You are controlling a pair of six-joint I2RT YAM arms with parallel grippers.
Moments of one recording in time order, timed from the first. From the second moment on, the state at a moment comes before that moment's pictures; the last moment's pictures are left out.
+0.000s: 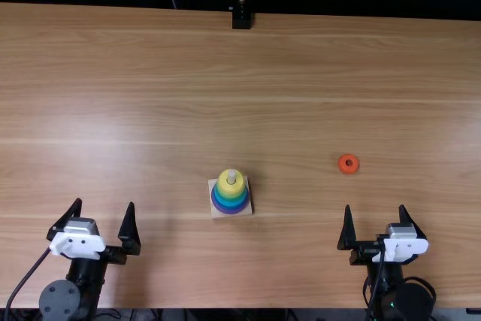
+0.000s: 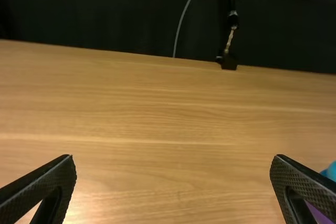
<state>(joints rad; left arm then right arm) -0.10 0.01 0.03 -0.08 0.01 -0.16 0.04 0.01 0.03 -0.09 0.04 -0.08</state>
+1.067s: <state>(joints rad) -0.08 0.01 0.03 -0.08 0.03 -0.05 0.04 0.01 0.03 -0.09 0.04 -0.08</state>
